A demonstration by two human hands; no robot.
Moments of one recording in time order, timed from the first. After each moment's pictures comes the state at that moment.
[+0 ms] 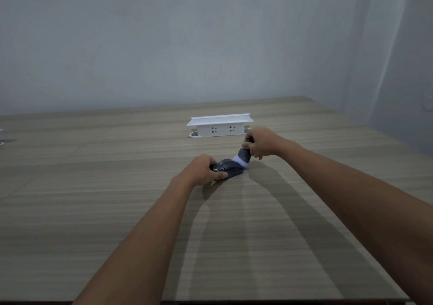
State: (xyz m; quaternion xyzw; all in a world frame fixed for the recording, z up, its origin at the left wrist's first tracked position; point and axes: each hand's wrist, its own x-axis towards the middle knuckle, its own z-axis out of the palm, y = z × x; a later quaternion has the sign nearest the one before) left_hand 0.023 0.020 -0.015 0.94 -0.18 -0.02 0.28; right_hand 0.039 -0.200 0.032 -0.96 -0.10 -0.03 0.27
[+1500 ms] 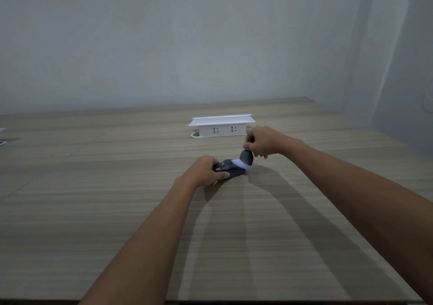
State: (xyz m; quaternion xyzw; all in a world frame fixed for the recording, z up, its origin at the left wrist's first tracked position) left_hand 0.022 0.019 -0.018 0.95 -0.17 -0.01 0.27; right_hand 0.030 -0.196 0.044 -0.97 -0.12 -0.03 0.21
